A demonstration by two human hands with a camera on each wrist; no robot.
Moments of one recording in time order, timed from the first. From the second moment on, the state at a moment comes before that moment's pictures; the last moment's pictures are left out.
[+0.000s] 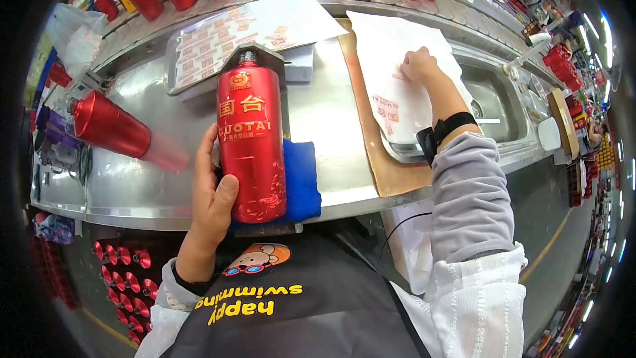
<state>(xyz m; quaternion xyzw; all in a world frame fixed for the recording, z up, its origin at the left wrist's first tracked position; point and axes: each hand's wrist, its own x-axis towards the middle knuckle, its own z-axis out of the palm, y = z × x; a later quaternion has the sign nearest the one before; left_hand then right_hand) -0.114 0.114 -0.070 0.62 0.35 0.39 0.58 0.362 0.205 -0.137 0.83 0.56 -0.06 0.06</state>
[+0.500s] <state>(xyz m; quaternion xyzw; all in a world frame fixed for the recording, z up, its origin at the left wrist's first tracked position) -0.112 0.114 -0.076 0.60 0.33 0.45 0.57 0.126 0.098 0.026 0.55 0.70 -0.31 -0.34</state>
